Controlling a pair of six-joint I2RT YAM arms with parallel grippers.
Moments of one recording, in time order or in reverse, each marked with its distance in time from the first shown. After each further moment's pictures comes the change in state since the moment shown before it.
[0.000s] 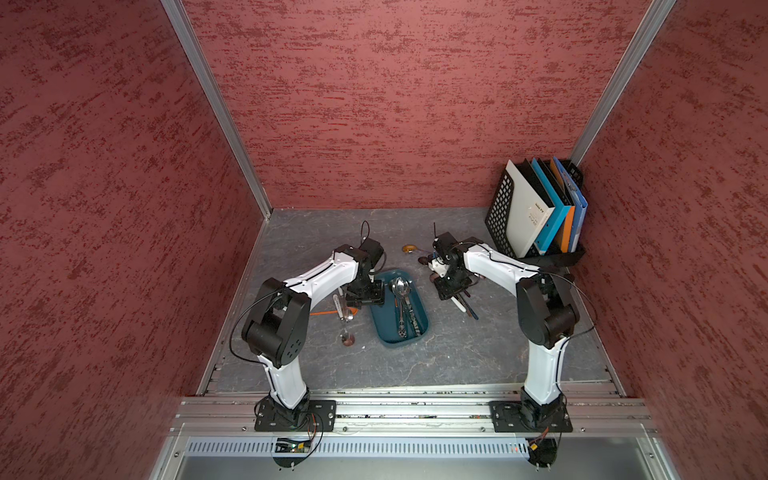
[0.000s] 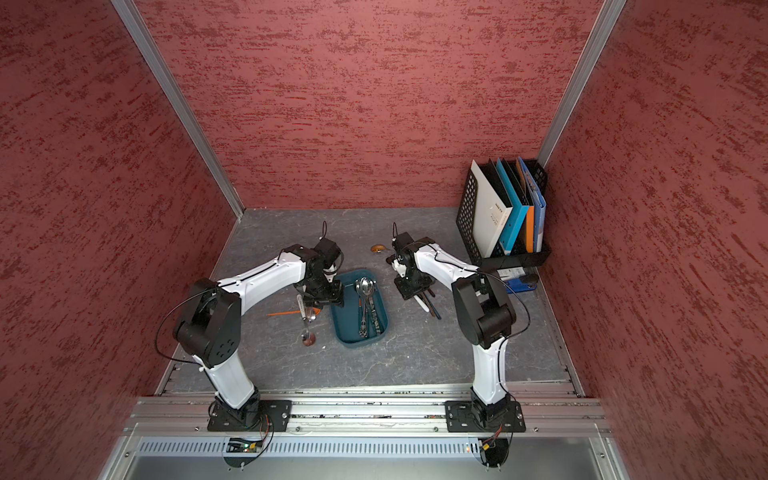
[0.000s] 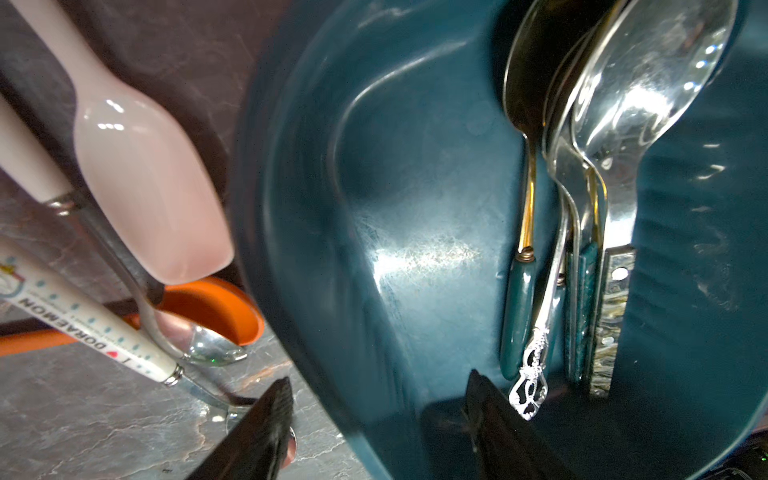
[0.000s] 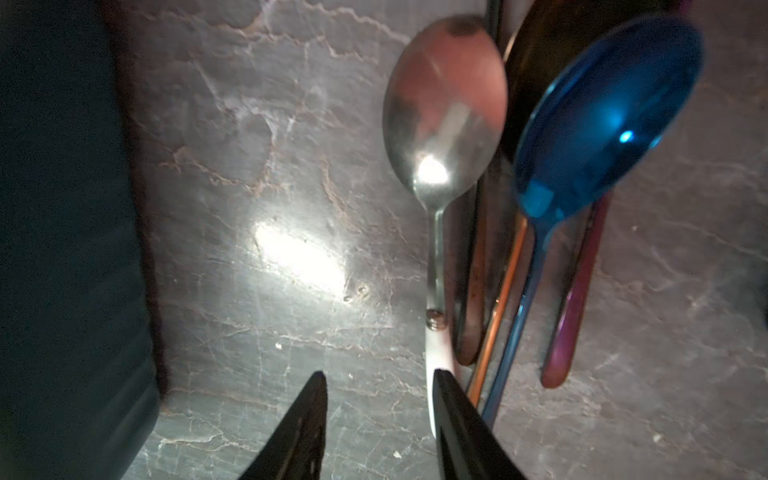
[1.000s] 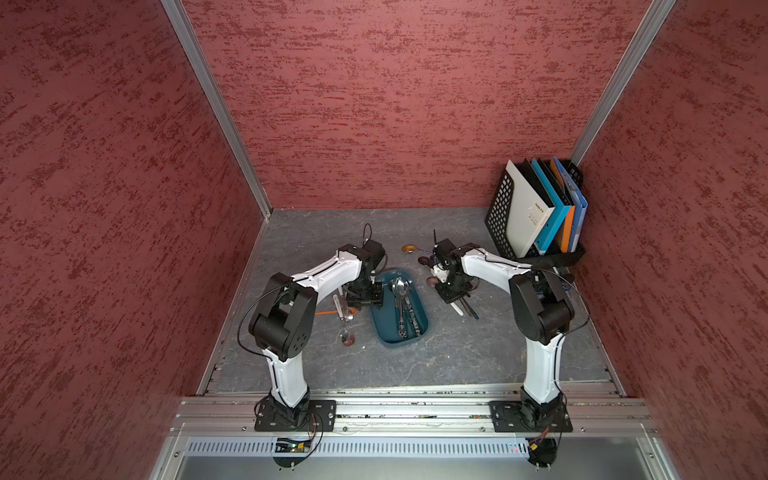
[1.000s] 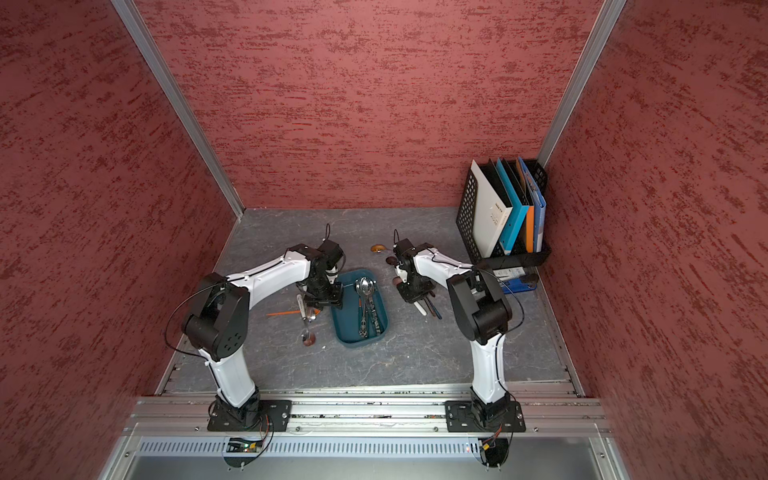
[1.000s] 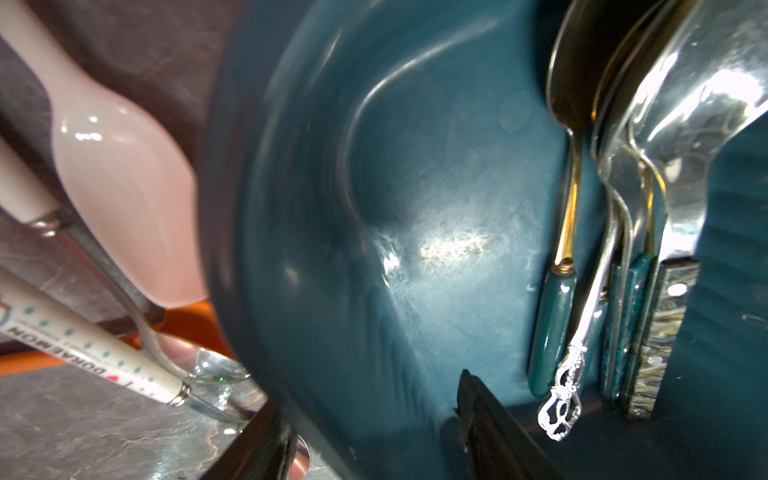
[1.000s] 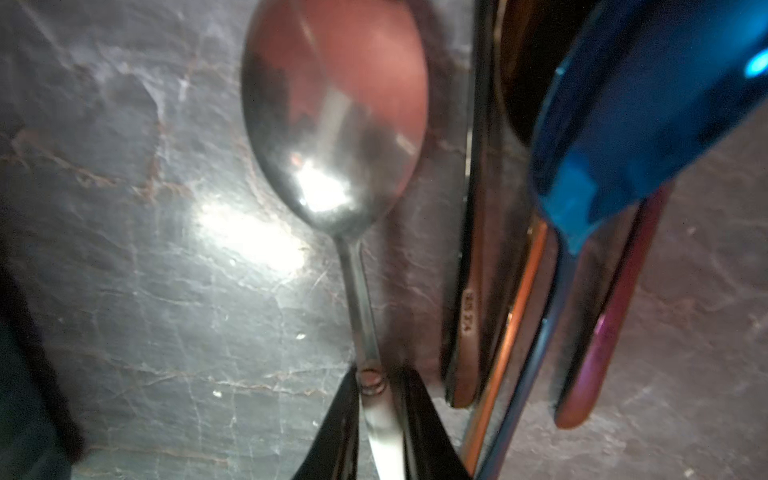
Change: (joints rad) left arm 0.000 0.063 0.028 -0.017 -0.020 0.044; right arm -0.006 0.034 -0.056 0.054 0.034 0.011
